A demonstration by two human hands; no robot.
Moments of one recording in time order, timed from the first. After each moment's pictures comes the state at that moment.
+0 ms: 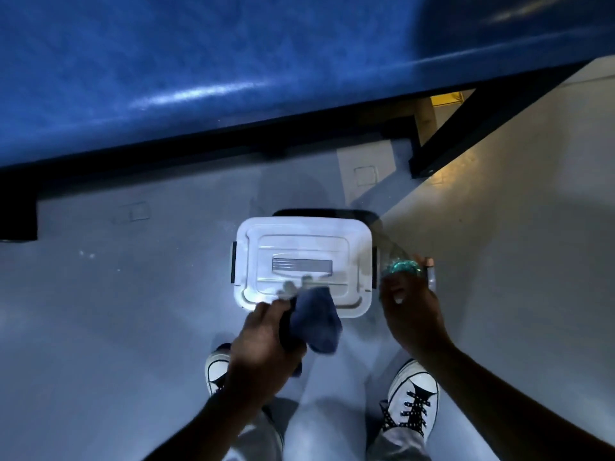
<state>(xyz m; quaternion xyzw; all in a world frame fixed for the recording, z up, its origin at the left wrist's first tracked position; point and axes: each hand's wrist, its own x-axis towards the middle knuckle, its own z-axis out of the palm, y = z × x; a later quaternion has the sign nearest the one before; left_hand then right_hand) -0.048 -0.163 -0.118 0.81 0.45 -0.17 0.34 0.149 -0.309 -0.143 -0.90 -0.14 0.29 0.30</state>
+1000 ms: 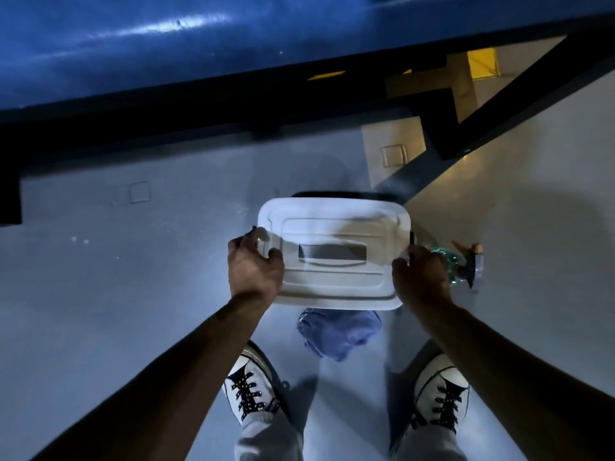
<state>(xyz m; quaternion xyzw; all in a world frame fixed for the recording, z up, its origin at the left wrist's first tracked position) -0.031 -0.059 -0.198 0.69 0.61 -0.03 0.39 0.135 -0.249 -0.201 -0.92 0.02 0.34 0.21</state>
